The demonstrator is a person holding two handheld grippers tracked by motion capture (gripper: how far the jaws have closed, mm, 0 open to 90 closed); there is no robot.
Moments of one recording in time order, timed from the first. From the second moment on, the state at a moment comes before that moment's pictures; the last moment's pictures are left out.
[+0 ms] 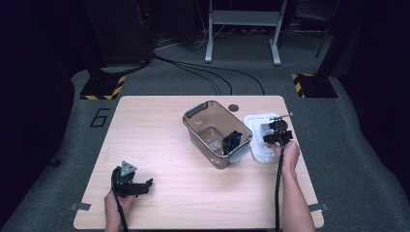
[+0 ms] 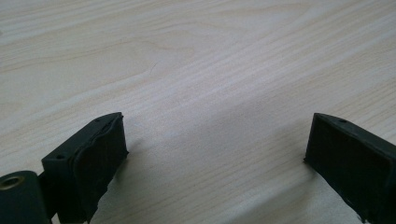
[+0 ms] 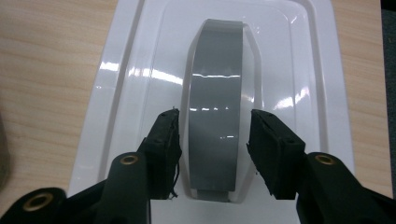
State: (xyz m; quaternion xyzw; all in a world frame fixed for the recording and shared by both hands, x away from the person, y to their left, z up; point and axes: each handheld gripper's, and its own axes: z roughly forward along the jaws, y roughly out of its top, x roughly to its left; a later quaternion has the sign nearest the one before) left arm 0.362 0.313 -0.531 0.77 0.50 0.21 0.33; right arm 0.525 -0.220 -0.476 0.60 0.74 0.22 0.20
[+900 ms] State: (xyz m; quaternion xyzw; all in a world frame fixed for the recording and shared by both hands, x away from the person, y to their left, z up) left arm 0.362 0.313 -0.531 0.77 0.50 0.21 0.33; right arm 0.516 -0.223 -0.467 0.60 0.73 0.23 0.22
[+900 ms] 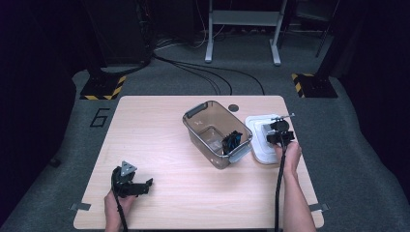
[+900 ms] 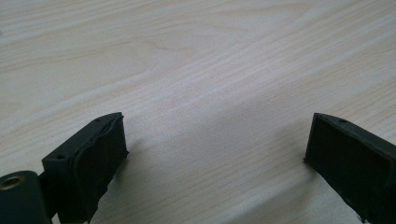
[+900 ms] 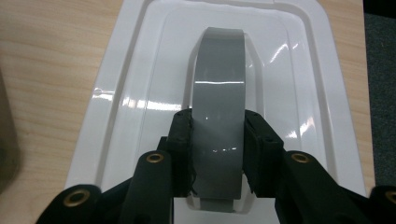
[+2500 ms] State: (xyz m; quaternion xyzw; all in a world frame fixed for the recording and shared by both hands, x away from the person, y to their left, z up) left arm 0.362 0.313 -0.531 0.77 0.50 0.21 0.33; right arm 0.477 -0.210 -0.338 0.53 0.76 0.28 0.26
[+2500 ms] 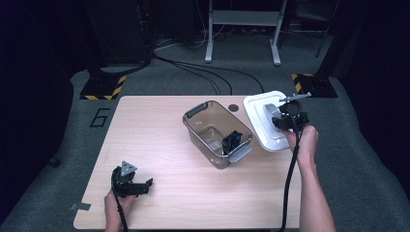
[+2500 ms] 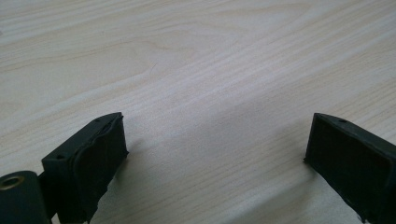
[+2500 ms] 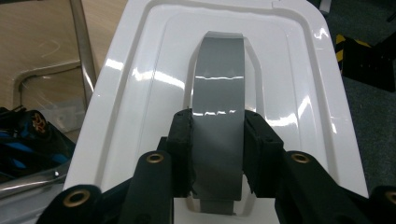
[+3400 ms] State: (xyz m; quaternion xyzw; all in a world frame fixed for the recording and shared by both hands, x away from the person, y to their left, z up) left arm 0.362 0.313 -0.532 0.77 0.50 0.22 0.33; right arm 0.479 -0.156 -0.306 0.47 0.80 0.29 0.24
